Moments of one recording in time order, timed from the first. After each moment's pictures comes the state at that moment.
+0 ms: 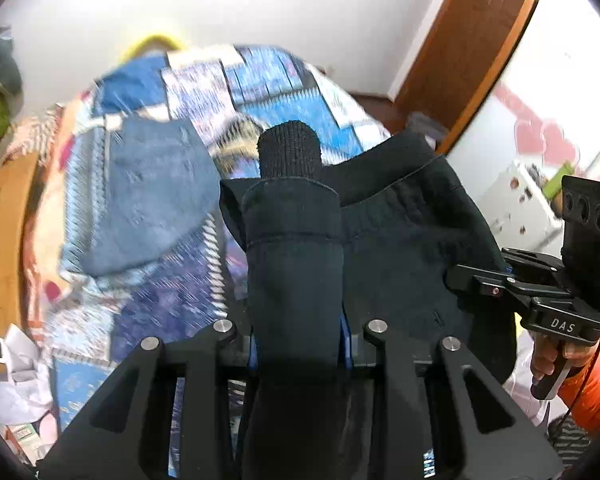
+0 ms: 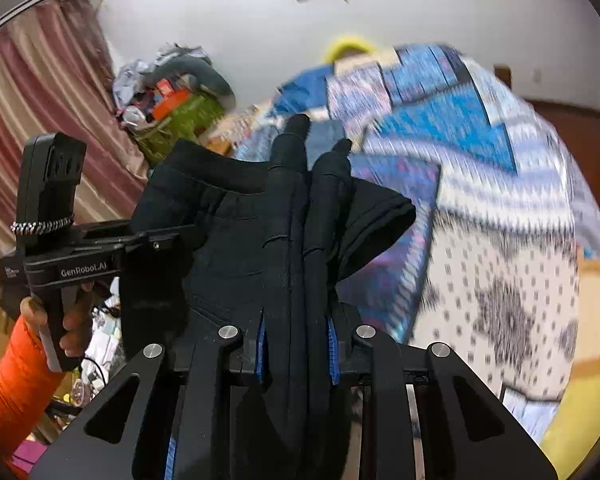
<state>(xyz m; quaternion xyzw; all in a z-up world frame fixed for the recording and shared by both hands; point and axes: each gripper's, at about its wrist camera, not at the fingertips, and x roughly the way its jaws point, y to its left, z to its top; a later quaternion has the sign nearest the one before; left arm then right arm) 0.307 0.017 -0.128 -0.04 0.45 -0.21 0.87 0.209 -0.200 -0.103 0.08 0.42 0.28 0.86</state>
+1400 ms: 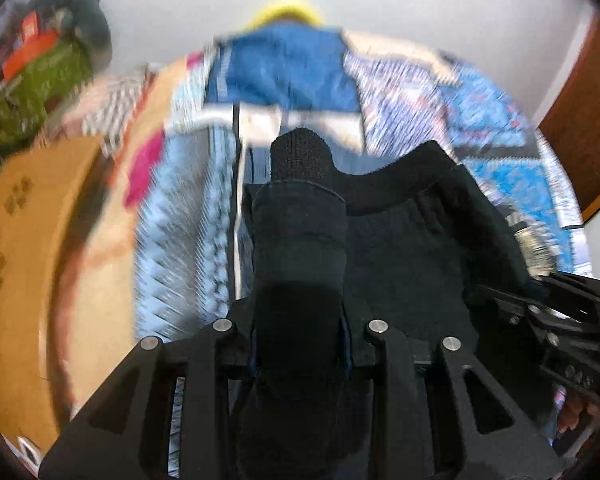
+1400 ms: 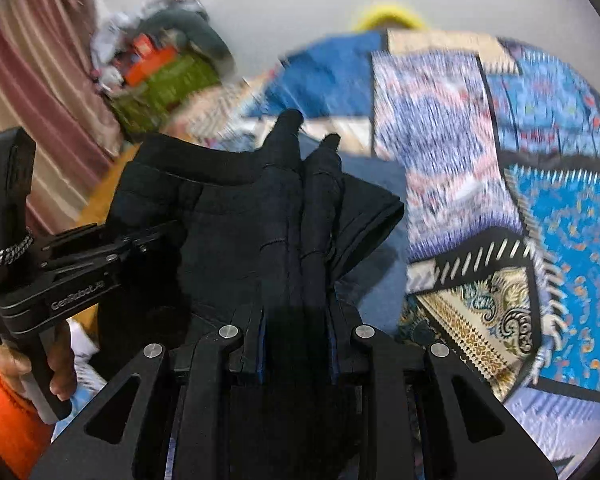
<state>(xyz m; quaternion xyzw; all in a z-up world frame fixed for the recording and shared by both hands) 0.596 0.154 -0.280 -0.07 0.49 -0.01 0.87 0.490 -0.022 -0.219 -0.02 0.49 0.29 0.82</state>
